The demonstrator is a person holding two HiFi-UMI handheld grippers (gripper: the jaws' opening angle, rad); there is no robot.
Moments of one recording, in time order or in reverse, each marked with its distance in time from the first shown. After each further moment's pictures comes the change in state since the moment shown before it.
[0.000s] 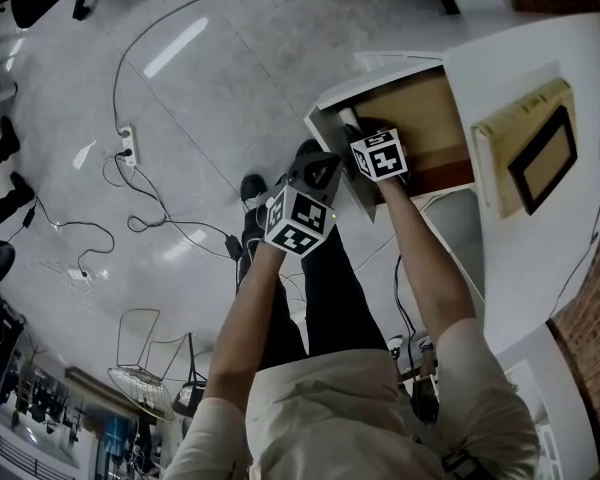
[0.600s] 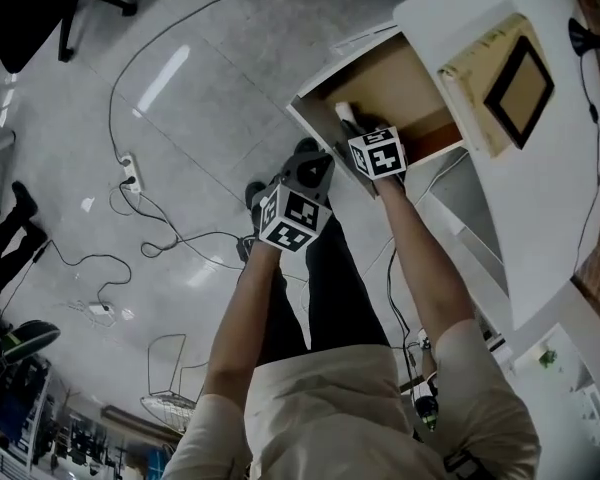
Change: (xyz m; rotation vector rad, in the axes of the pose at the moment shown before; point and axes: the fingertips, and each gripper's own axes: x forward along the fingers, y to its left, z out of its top) left arm -0.027 -0.035 -0.009 0.130 0.013 -0.095; right arm -0.059 0.011 -0.012 0.154 -0.117 -0.113
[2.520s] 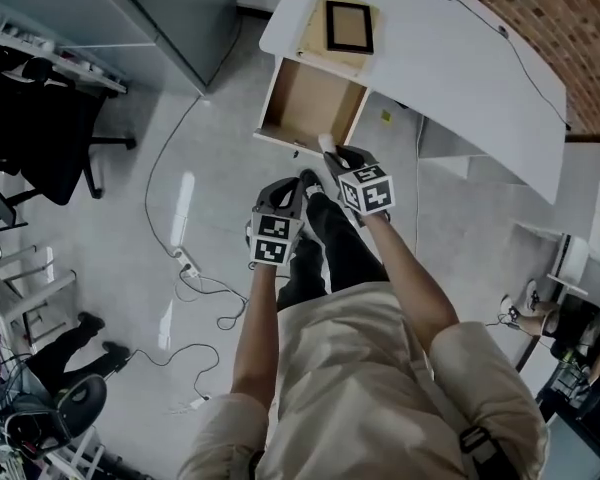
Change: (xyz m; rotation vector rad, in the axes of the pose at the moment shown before) left arm -0.192 -0.114 0.070 0.210 -0.076 -0.099; right arm -0.305 0.126 -0.006 0.395 -0.467 -0.224
